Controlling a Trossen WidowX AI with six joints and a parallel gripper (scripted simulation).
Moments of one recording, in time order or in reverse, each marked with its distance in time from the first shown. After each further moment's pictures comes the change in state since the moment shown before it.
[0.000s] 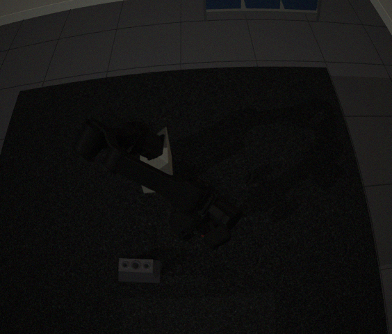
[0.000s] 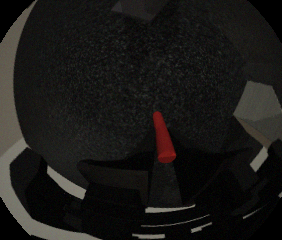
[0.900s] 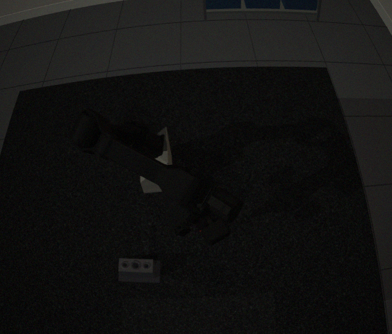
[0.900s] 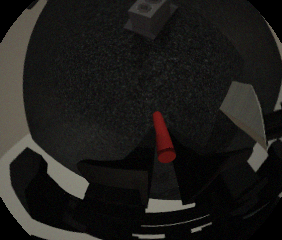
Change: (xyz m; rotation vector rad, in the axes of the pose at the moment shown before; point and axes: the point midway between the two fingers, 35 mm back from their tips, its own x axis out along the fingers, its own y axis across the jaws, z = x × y) arm -0.059 0.008 0.009 0.002 0.014 0.001
